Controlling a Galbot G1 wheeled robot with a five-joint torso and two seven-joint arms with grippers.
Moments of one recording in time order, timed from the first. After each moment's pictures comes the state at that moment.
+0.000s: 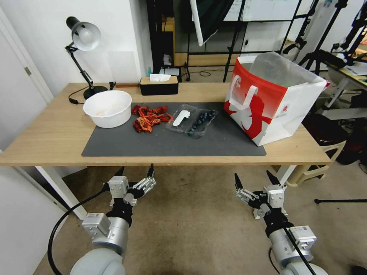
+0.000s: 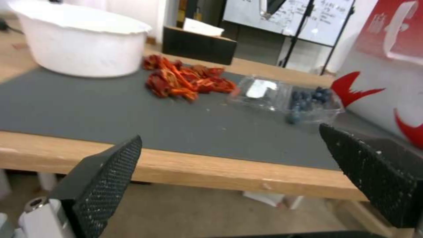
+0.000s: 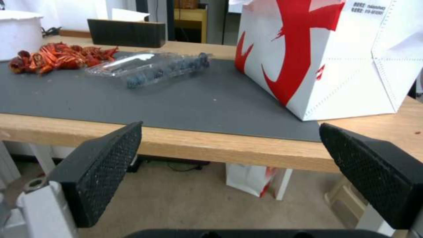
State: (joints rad) left arm 1.72 -1.41 -0.40 -2.34 -0.28 0.16 -0.16; right arm -1.80 1.61 0.60 2.34 -0.06 -0.11 -0.17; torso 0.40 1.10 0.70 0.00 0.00
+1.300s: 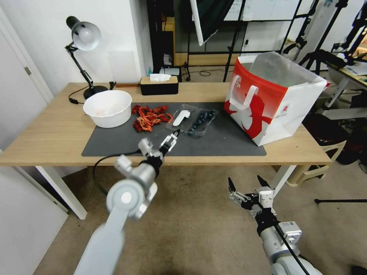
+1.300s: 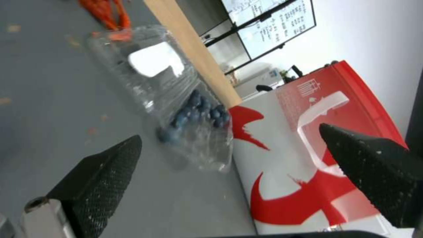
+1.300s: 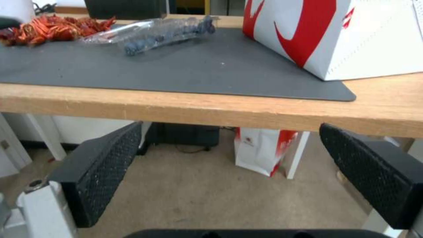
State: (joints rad) left arm 1.05 -1.39 -0.26 -1.97 -1.39 0.28 -0.40; right arm -1.75 1.61 0.59 2.24 -0.04 -0.13 -0.18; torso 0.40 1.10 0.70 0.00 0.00
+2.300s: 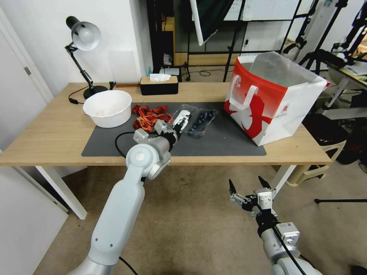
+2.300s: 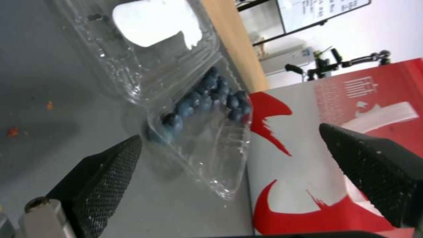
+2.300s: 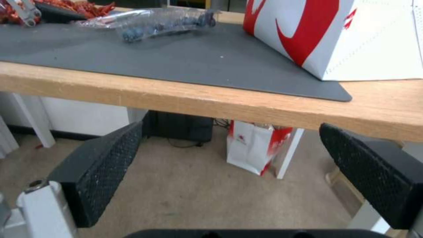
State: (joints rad) left arm 0.78 -1.46 -0.21 -1.75 -1.60 0.33 -0.67; right arm -1.76 1.61 0.59 2.23 -0.11 -0.12 -0.18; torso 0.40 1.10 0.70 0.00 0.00
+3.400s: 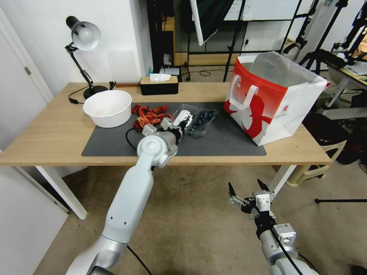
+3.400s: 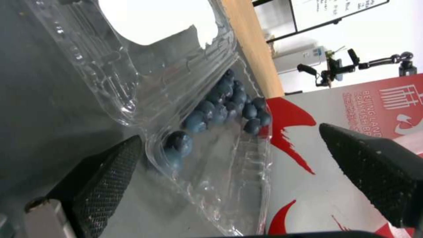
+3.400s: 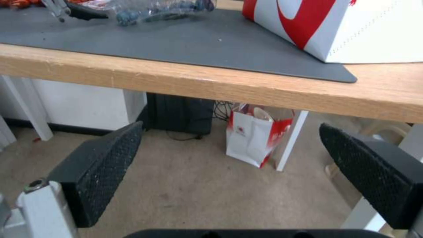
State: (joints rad) left arm 0.70 -1.51 -0.20 -1.59 -1.58 0.32 -0.63; right arm -1.74 1.61 0.60 2.20 -0.11 -0.11 -0.18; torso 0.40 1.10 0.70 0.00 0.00
